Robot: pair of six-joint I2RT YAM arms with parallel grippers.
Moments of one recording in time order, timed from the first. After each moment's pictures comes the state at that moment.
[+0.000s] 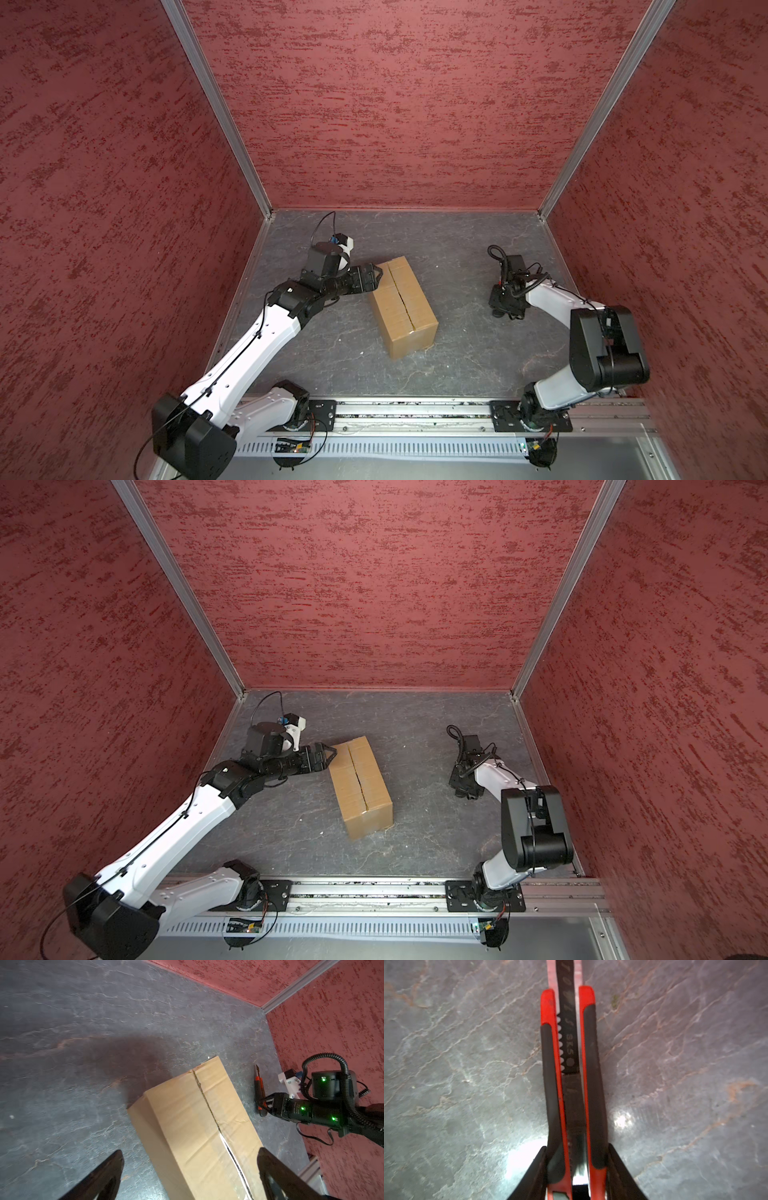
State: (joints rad) left arm -0.45 1.12 1.01 -0.55 0.21 -0.54; right arm 0.07 1.54 0.84 -0.57 0.05 0.46
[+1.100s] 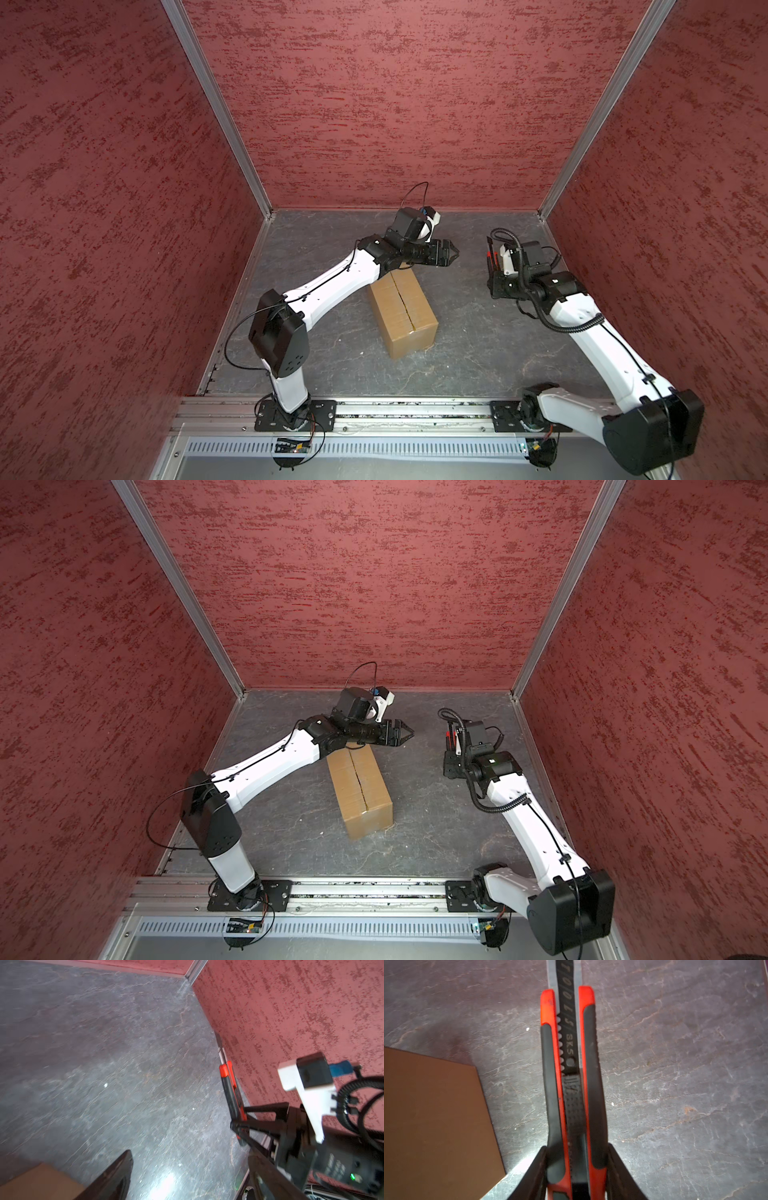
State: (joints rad) left arm -0.74 1.79 1.63 -0.42 0.31 -0.55; right arm 0.26 1.15 1.06 -0.86 0.00 0.31
